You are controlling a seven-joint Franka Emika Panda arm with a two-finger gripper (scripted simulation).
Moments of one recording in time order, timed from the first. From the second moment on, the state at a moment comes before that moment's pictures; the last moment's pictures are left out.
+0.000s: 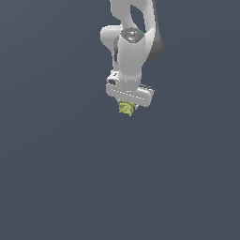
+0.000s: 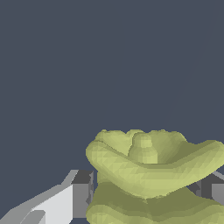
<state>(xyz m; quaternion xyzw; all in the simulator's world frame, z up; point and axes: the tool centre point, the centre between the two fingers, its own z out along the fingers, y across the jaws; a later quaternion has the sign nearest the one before) -0.110 0.036 0.201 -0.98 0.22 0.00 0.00</state>
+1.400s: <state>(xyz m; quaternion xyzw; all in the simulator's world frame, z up) -0.139 0.042 0.466 -0.98 0.22 0.00 0.00</state>
